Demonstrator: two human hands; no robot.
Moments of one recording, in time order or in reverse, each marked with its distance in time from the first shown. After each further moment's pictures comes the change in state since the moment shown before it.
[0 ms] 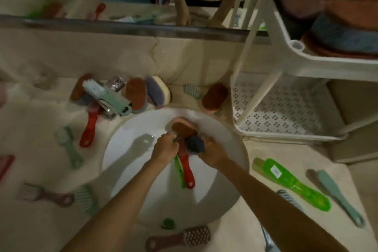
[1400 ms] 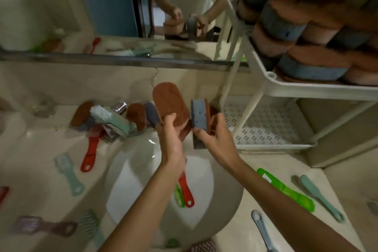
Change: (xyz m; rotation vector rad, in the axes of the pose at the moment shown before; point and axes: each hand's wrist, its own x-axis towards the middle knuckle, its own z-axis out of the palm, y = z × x) left_hand -0.065 0.079 -0.082 -1.654 0.118 0.004; right_hand -0.099 -0.096 -0.096 0.567 0.572 -0.173
